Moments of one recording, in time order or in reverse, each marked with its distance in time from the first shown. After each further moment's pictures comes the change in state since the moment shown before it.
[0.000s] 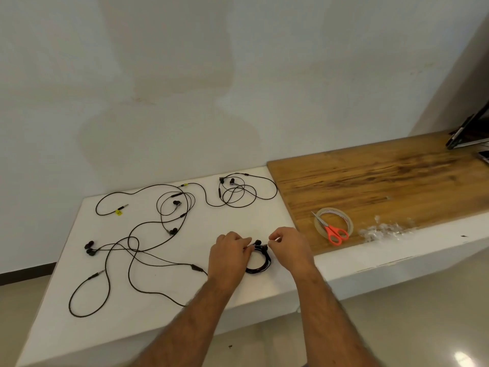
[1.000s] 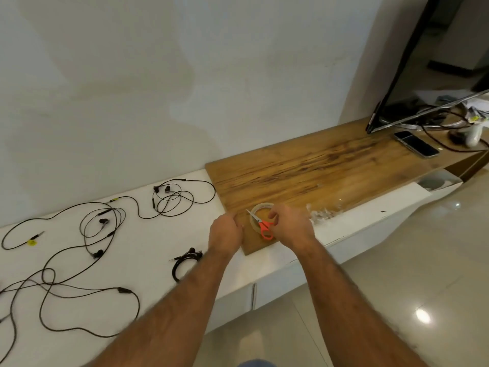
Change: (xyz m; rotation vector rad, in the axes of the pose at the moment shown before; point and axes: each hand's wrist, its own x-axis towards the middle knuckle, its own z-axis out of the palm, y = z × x) left_hand 0.064 0.143 0.030 -0.344 -0.124 -0.110; right_hand 0.015 0.078 -0.130 -0.217 0.060 0.024
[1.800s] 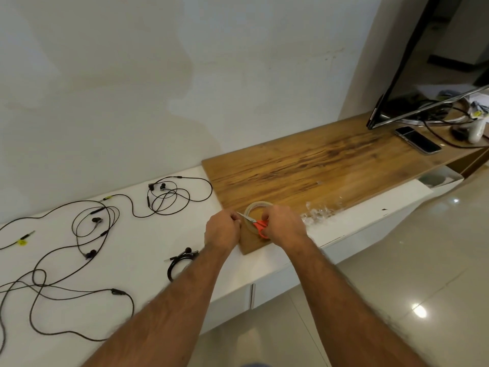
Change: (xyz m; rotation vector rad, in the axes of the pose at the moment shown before) left_hand 0.017 -0.007 0.011 -0.022 0.015 -0.090; right_hand 0.010 -0.010 0.008 -0.147 -0.050 -0.052
